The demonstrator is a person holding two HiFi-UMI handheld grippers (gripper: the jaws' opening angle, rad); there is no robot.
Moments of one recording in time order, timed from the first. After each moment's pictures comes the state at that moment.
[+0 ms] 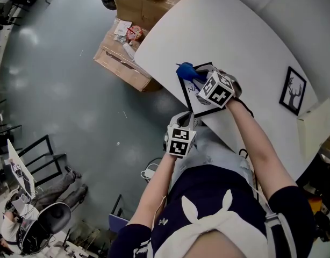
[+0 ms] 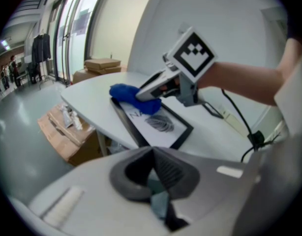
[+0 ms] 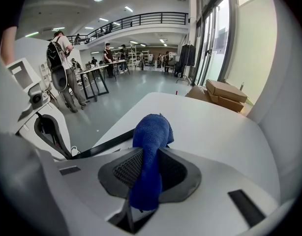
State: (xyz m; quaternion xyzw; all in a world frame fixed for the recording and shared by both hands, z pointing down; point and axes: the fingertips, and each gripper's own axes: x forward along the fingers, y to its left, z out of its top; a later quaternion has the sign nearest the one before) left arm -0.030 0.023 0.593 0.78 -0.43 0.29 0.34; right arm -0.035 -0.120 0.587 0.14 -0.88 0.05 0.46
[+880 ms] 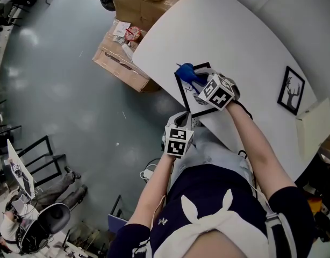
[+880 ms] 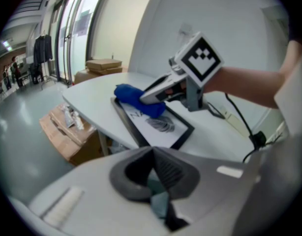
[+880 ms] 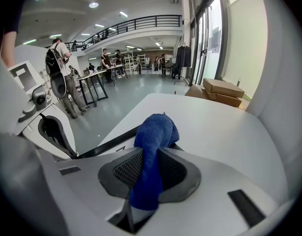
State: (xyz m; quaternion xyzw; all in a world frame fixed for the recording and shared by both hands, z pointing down) left arm -0.030 0.024 0.593 0.78 -0.44 0.29 0.34; right arm -0.027 -0.110 0.588 0.15 -0.88 0.08 0.44
